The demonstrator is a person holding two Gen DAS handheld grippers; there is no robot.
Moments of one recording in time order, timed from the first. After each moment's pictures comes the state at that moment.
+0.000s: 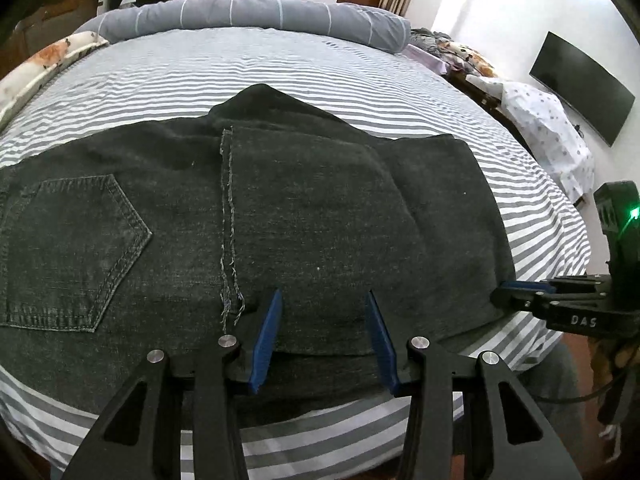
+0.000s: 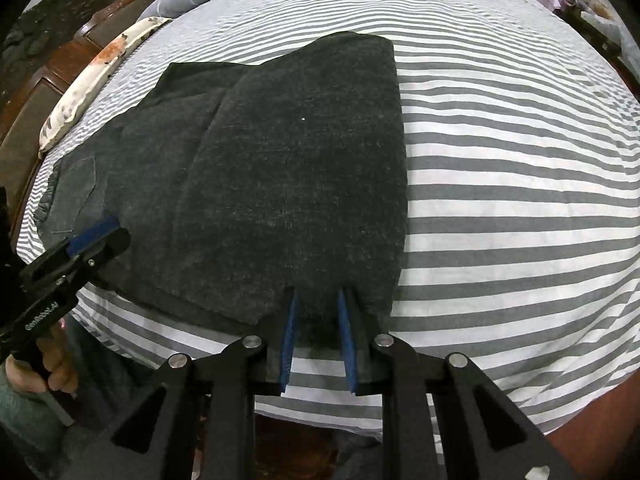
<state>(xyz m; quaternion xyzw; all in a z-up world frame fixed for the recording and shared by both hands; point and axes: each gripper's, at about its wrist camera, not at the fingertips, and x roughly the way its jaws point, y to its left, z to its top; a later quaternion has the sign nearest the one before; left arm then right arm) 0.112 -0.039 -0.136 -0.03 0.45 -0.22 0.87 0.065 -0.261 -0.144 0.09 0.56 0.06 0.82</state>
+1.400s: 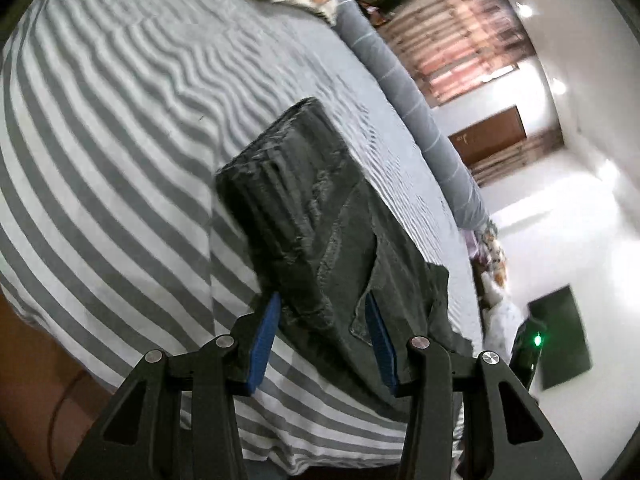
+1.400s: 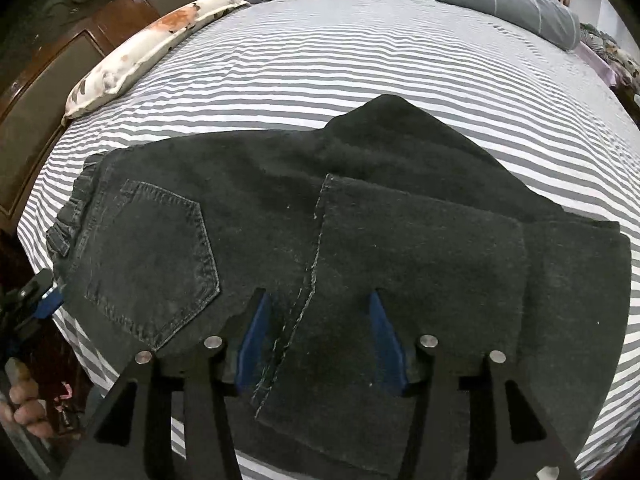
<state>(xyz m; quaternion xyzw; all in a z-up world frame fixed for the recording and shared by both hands) 0.092 0.287 -0.151 -0.43 0.39 -0.09 0.81 0.158 -0.052 -0.120 0.02 0.53 0.12 0.84</state>
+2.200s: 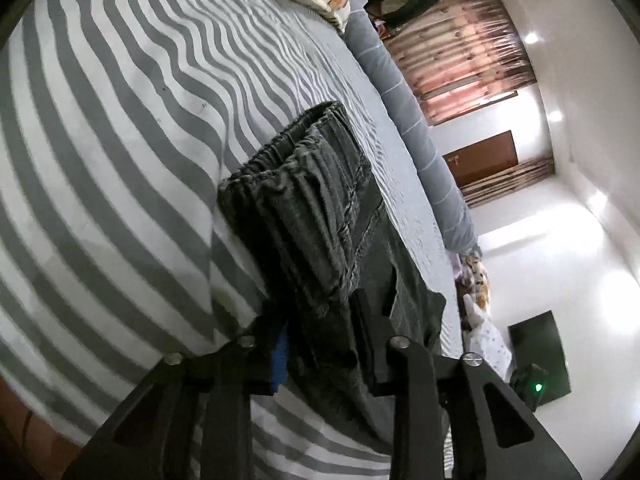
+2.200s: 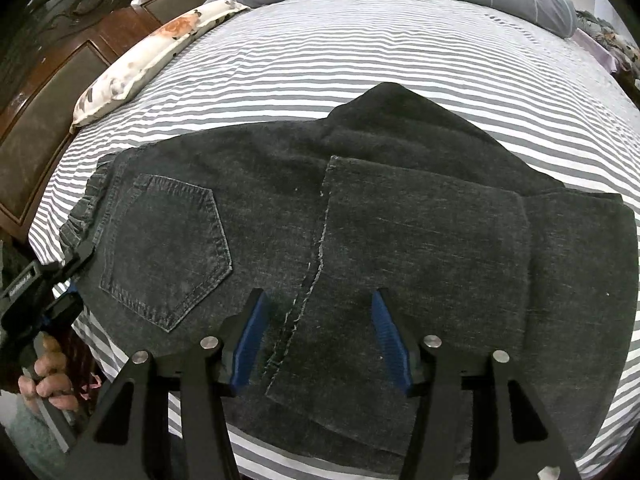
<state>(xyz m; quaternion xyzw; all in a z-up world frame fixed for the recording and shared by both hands) 0.108 0.294 -0.181 -0.47 0.36 -0.10 0.80 0.144 -0.058 -0.122 0.04 0.53 0.13 0.84</state>
